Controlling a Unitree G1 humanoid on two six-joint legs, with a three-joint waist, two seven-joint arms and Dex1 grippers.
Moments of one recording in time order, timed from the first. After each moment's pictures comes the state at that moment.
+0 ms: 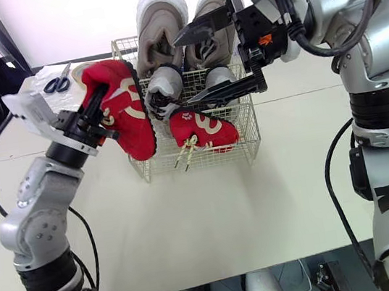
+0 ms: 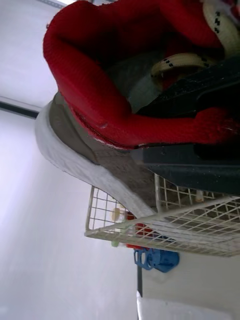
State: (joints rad) left arm -0.39 0.23 0.25 -0.52 -0.64 0.51 -0.28; right arm -1.21 -0.78 0.07 0.00 0.50 0.54 1.45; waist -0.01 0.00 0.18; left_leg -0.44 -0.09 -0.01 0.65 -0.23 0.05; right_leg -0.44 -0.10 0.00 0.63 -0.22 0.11
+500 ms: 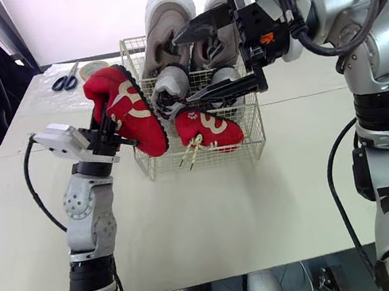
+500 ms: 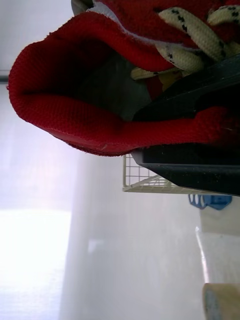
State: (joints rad) left arm -0.37 0.07 0.09 -0.10 -0.20 -0.29 -0.29; right arm -1.20 -0.78 0.07 -0.02 0.52 0.57 1.42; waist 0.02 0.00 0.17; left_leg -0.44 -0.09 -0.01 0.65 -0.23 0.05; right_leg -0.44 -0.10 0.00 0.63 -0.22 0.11
